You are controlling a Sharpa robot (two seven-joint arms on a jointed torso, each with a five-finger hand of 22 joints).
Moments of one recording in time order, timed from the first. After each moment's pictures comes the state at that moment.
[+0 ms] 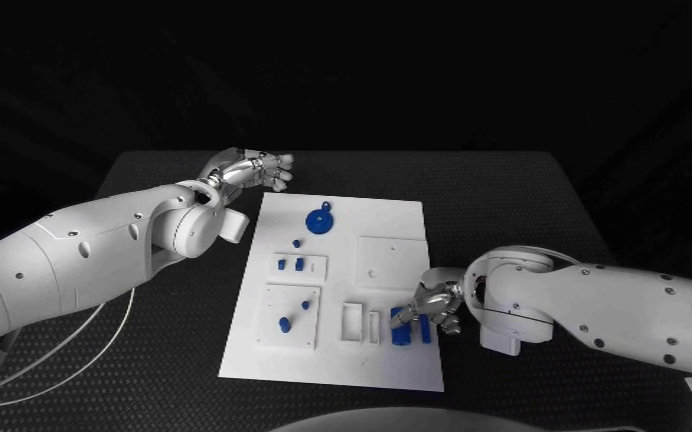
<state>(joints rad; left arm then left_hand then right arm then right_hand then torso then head) 1.22 -0.73 -0.13 1.22 -0.20 -0.22 0.28 0.96 -0.19 0.44 -0.13 0.10 0.92 0.14 0.34 0.46 1.29 0.09 0.08 0.22 1.02 0.05 0.56 0.57 0.03 0.71 -0.05 0.61 1.29 1.09 -0.88 -0.19 1.70 -0.98 0.03 -0.57 0.68 -0.06 0.34 -0.18 0.25 0.98 0.09 0.29 0.58 1.30 -0.02 1.31 1.28 1.28 -0.13 1.30 1.04 0.22 1.13 -0.08 0.98 1.31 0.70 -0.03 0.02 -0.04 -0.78</state>
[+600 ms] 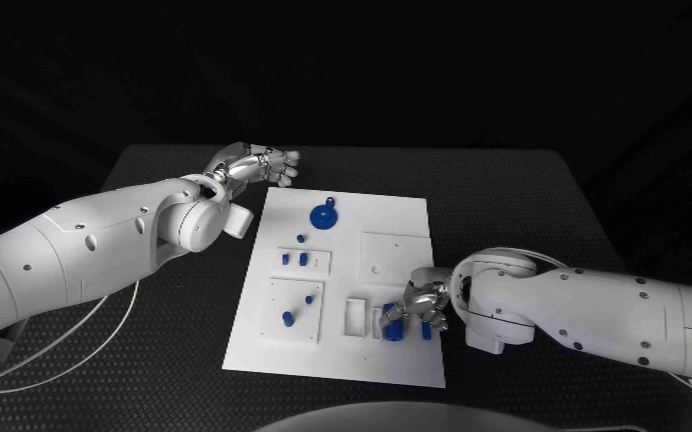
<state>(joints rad) 1.22 -0.74 -0.13 1.22 -0.22 -0.21 0.27 0.96 -0.18 0.44 -0.13 0.10 0.92 0.14 0.34 0.46 1.29 0.09 0.08 0.22 1.02 0.05 0.56 0.57 0.03 0.71 -0.05 0.61 1.29 1.07 -0.81 -0.19 1.66 -1.03 0.00 -0.57 0.66 -0.07 0.33 -0.21 0.26 0.99 0.09 0.29 0.60 1.30 -0.02 1.31 1.28 1.29 -0.13 1.29 1.04 0.21 1.13 -0.07 0.98 1.31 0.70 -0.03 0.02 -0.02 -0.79</state>
